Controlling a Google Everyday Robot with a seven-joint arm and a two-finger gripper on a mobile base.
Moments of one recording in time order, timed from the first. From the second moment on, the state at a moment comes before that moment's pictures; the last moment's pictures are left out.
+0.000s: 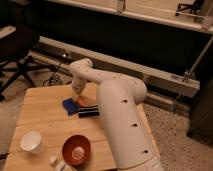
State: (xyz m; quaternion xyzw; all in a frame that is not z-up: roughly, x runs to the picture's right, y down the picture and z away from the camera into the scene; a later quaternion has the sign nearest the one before) arm -0.195 0.043 0.962 -0.36 -0.05 0.22 0.91
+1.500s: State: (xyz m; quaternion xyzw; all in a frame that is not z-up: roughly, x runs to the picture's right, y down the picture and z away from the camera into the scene) arm -0.112 0.046 0.992 -0.36 -0.02 0.28 0.89
